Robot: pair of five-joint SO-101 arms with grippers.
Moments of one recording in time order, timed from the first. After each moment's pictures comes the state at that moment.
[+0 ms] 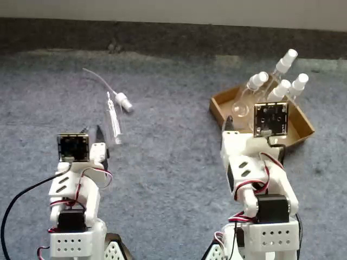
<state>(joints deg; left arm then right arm) -7.4 -104.1 95.3 35.6 3.5 -8.5 -74.0 56.3 49.4 2.9</state>
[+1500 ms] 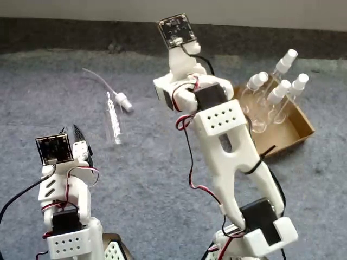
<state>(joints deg) -18.2 -104.1 95.3 33.9 3.5 -28.7 -4.0 -6.5 61.3 2.2</state>
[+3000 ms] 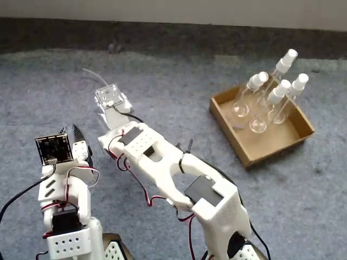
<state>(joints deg) -18.3 -104.1 95.3 33.9 3.5 -51.0 24.3 5.2 34.2 -16.0</state>
